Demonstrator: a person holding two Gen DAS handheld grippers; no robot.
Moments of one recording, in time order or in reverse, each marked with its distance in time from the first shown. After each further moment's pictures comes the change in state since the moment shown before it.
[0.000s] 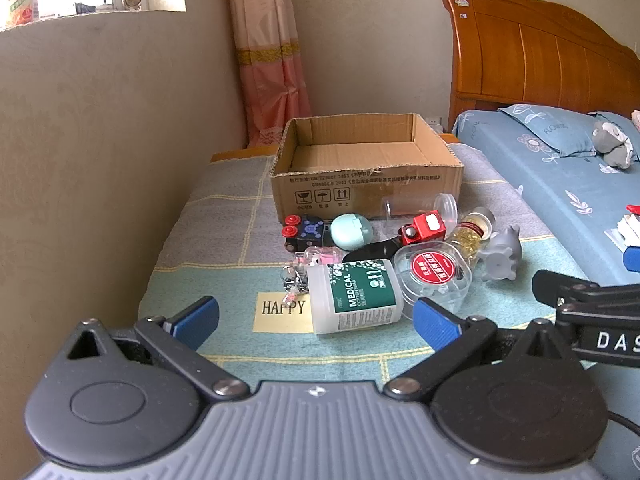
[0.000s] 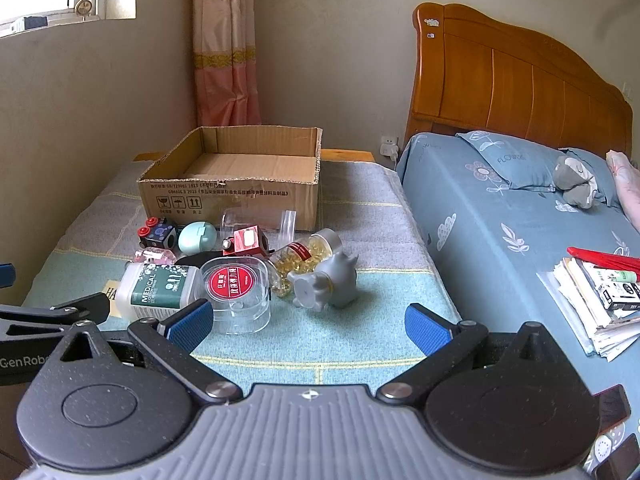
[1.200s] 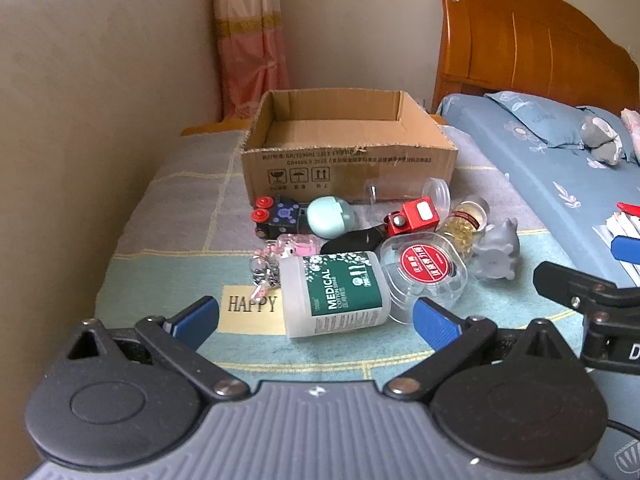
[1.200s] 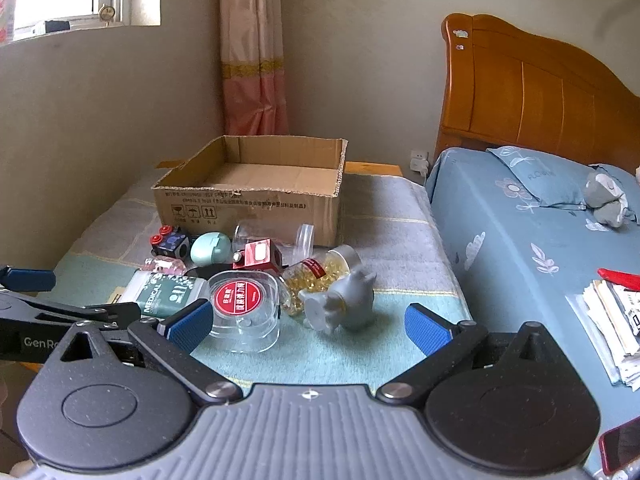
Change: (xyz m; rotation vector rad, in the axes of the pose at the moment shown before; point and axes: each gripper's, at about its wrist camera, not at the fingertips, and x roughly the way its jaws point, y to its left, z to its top) left arm 0.044 -0.001 0.007 -0.022 0.077 -0.094; right arm 0.024 -0.017 0.001 -0.031 -0.049 0.107
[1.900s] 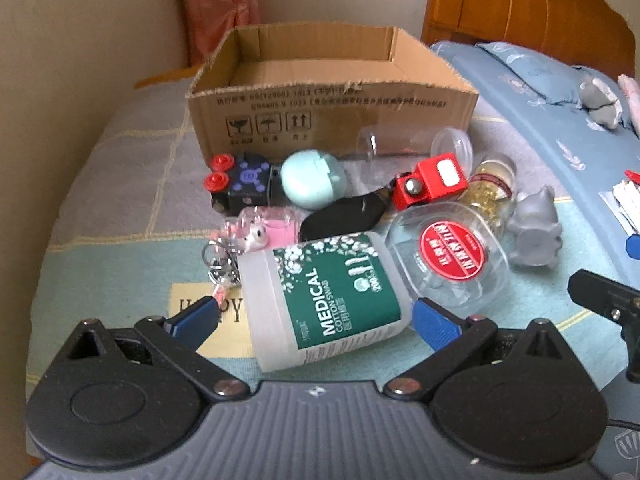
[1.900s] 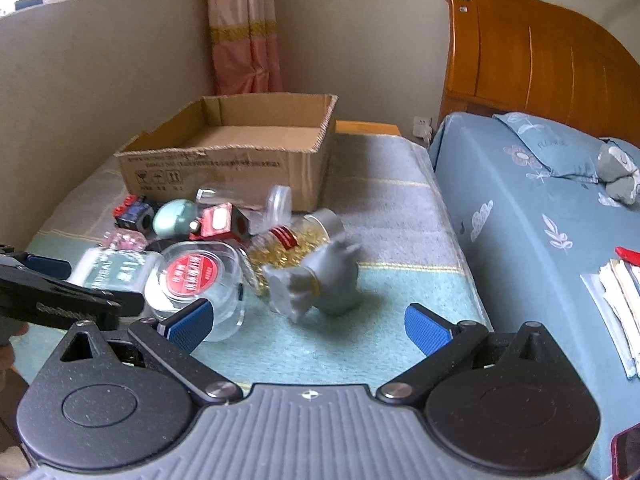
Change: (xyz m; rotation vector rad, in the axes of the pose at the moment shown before) left arm 0.086 0.000 0.010 0.034 0.173 -0.062; right arm 0.058 -0.030 -0.009 0.009 0.111 0.001
